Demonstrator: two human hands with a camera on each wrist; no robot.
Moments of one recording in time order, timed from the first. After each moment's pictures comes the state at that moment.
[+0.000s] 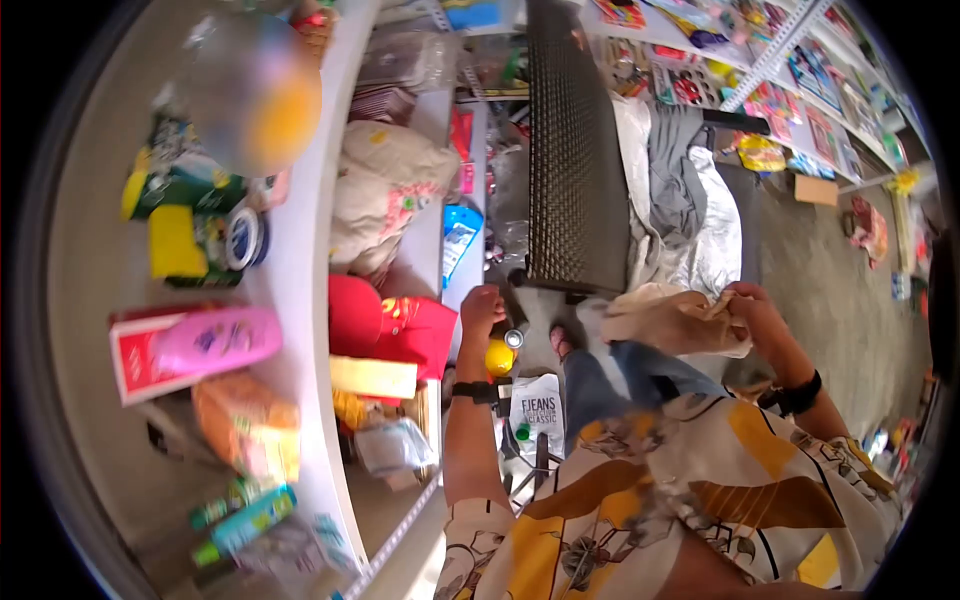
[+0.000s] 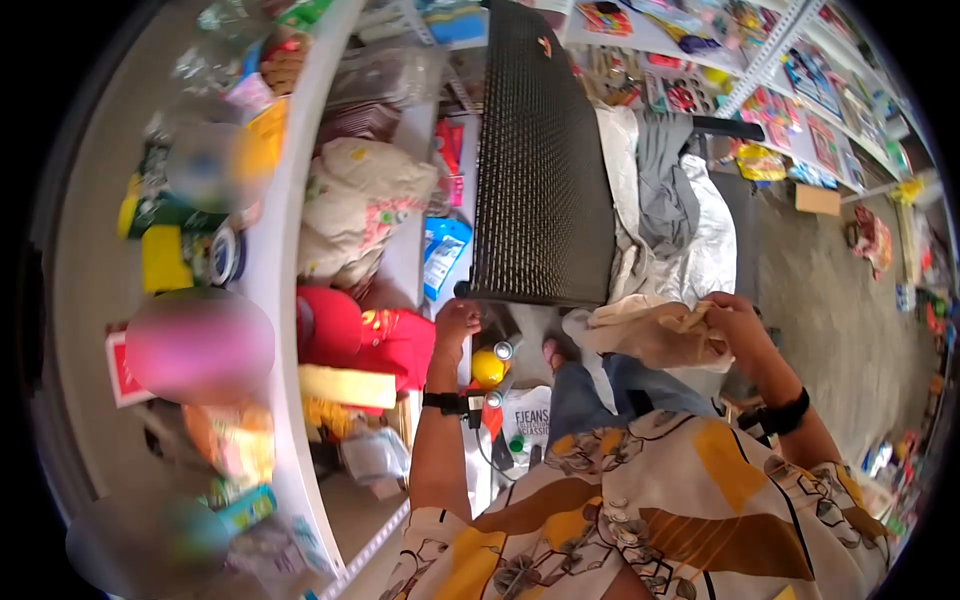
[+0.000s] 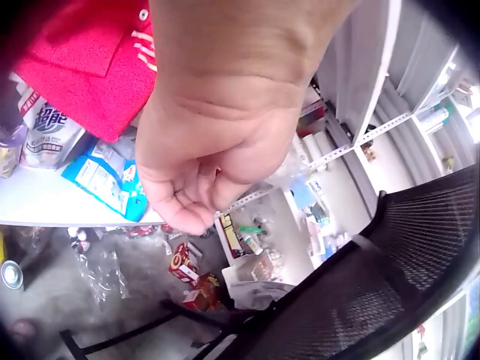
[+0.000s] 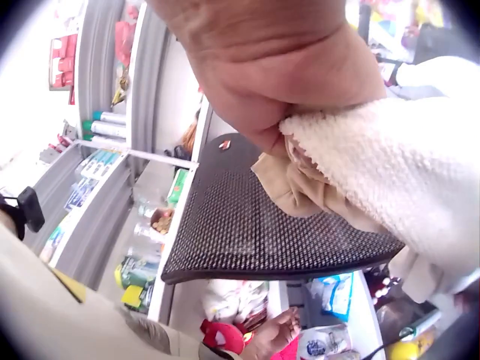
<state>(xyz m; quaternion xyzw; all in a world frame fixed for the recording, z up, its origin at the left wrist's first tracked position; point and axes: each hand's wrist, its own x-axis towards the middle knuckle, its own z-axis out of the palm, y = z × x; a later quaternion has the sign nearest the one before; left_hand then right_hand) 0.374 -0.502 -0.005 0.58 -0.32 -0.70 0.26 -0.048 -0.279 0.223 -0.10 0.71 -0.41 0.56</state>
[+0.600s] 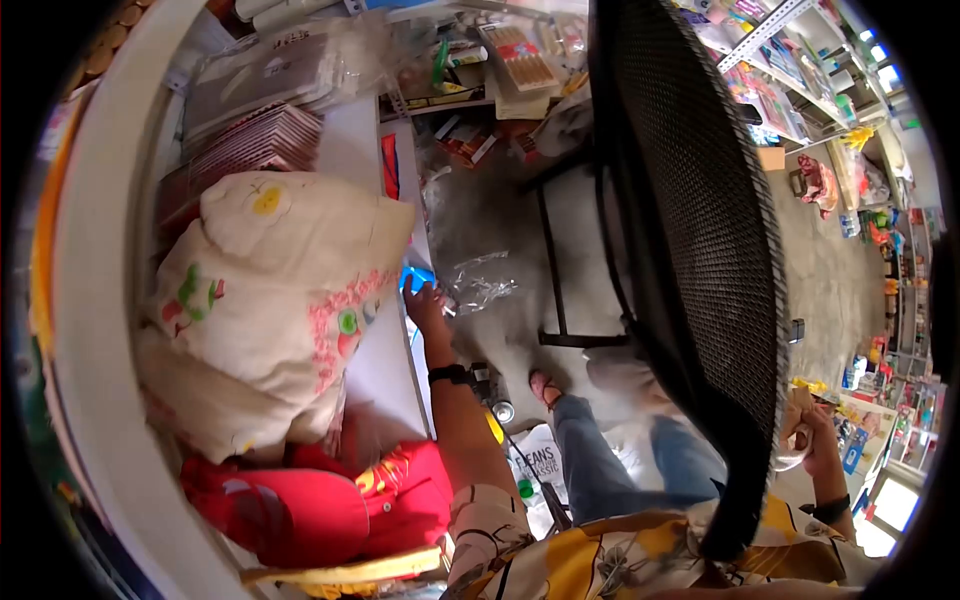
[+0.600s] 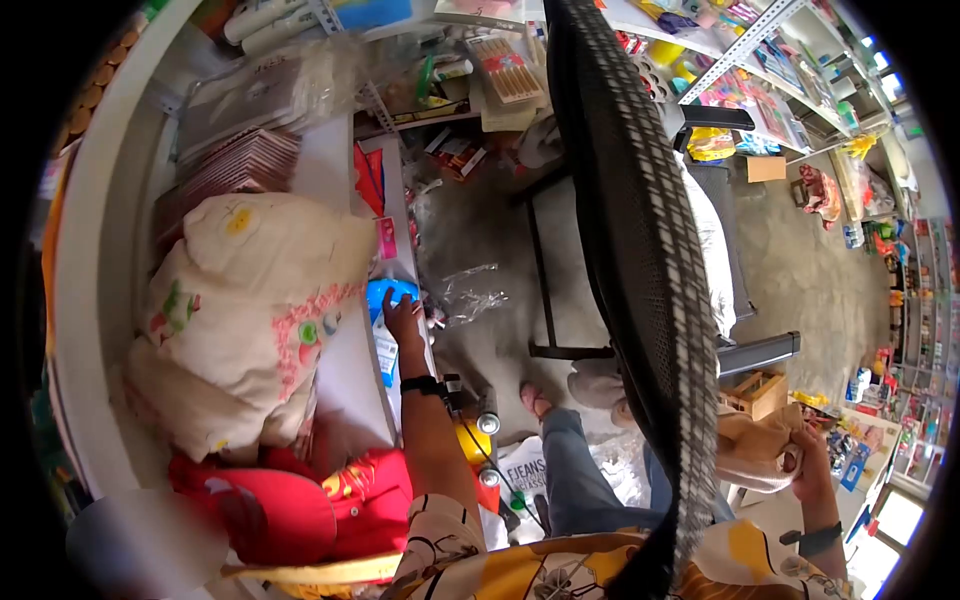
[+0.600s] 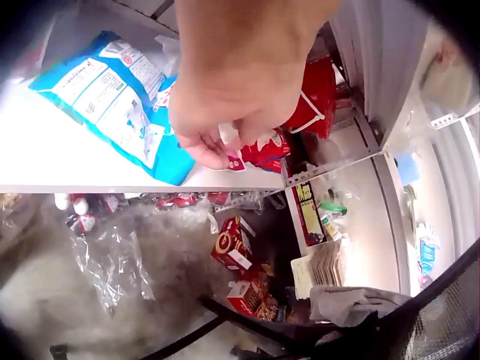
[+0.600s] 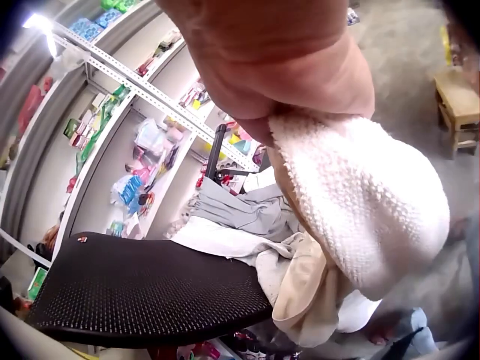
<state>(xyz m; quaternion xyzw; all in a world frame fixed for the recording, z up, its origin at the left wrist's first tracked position) 0.332 -0.723 -0.285 0.57 -0.26 -0.66 0.41 0.026 -0.195 0.183 0.17 0.81 -0.46 0.33</state>
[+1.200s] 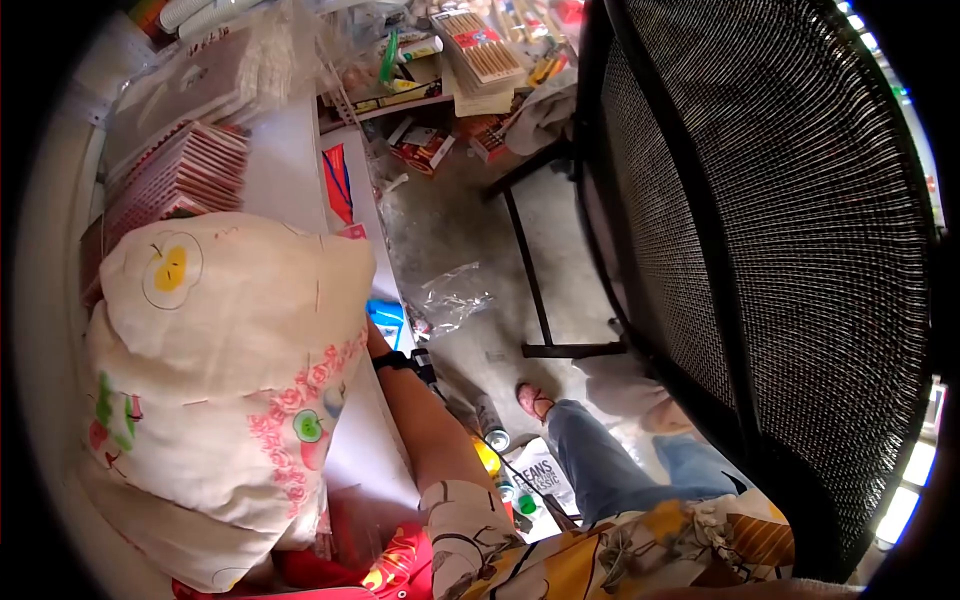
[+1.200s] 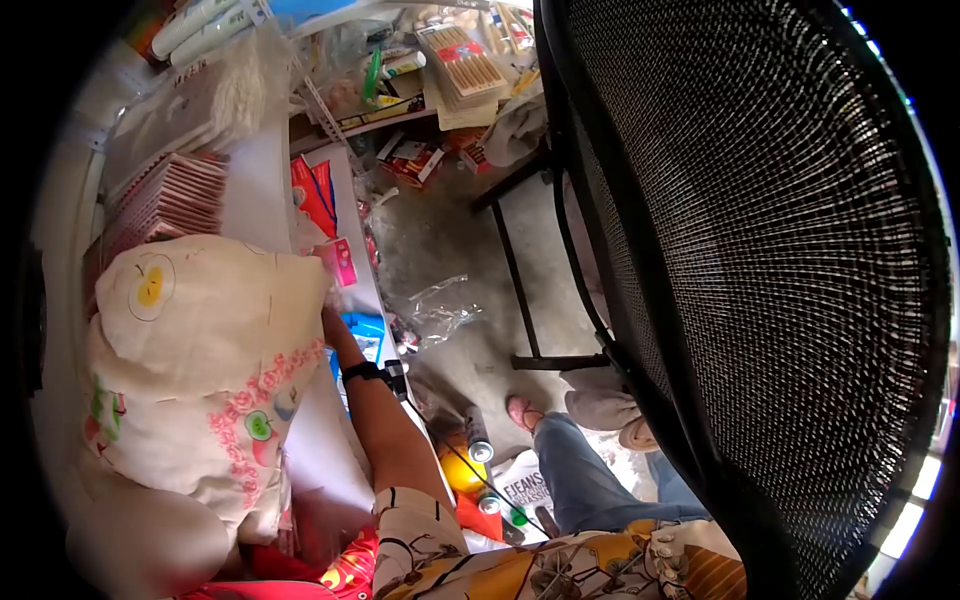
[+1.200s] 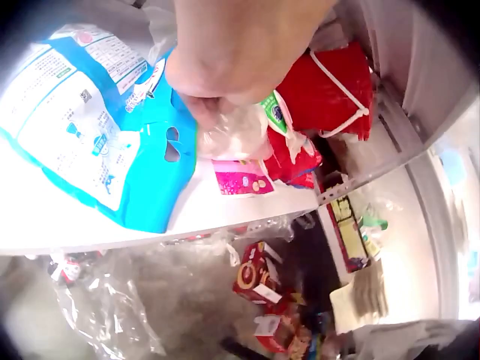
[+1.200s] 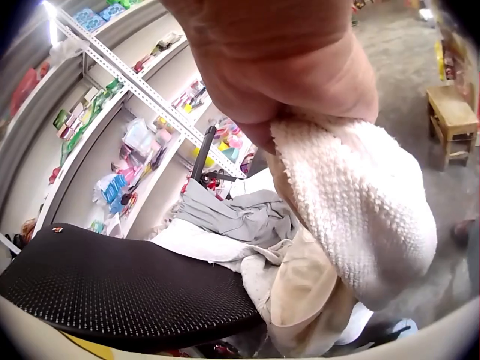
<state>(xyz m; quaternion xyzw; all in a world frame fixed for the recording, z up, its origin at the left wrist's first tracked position) 0.326 -0.849 -0.386 0.66 -0.50 -0.43 0.35 0.049 -0.248 0.157 0.28 0.78 -0.47 0.30</state>
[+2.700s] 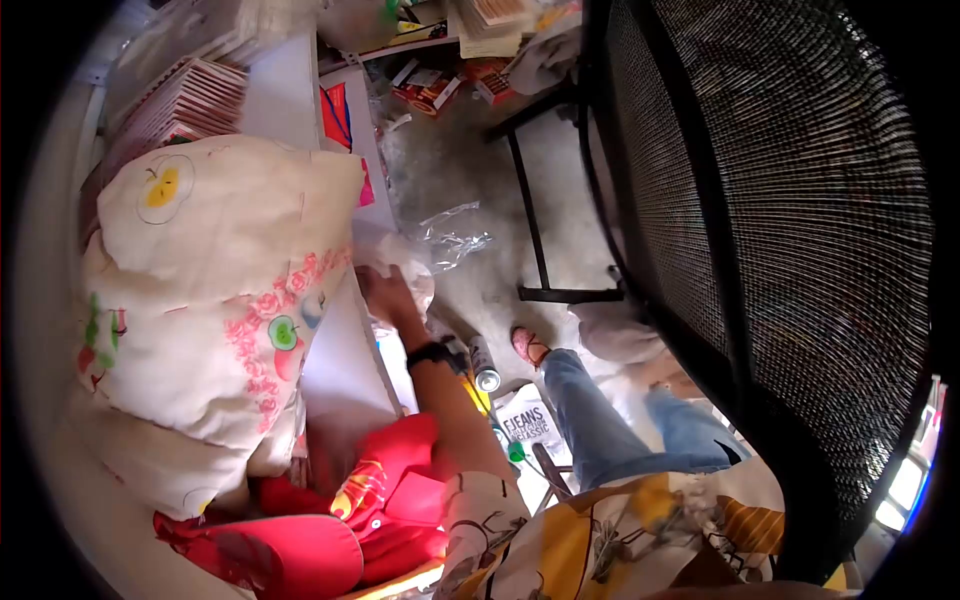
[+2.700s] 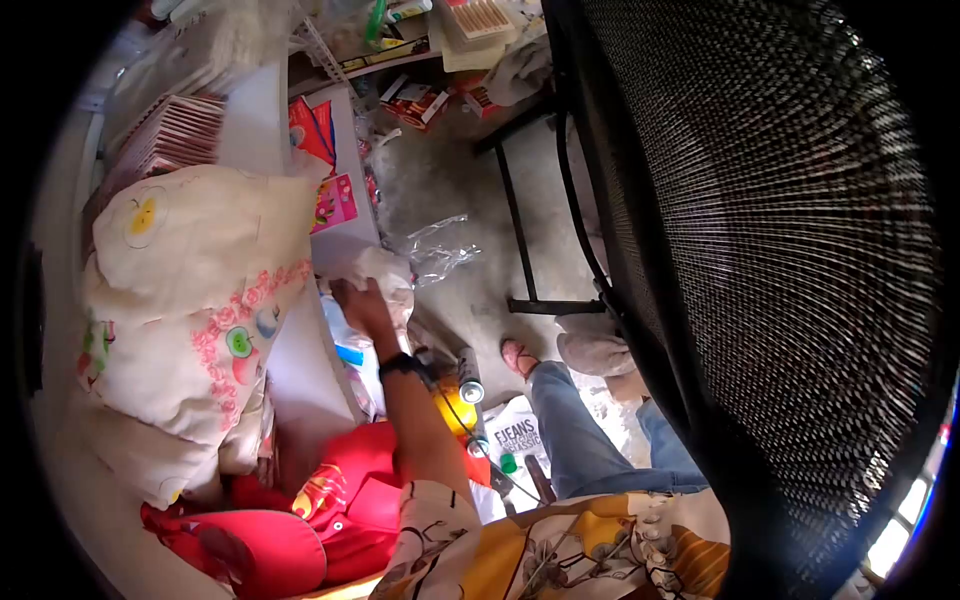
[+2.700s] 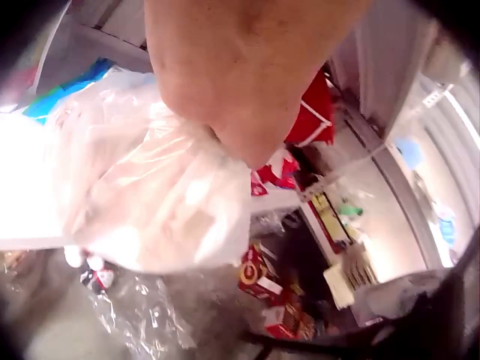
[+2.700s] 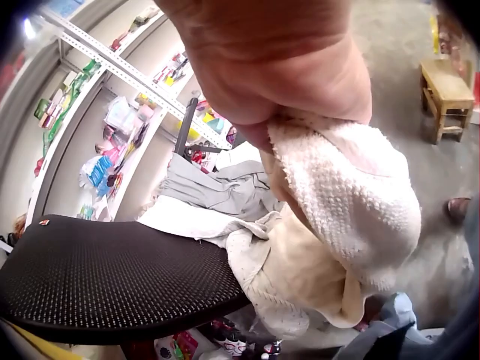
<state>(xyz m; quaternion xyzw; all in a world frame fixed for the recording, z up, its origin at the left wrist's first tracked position) 0.361 -0.709 -0.309 0.66 -0.71 -0.13 0.20 0.025 -0.214 0.118 0.25 0.79 -0.42 0.37</state>
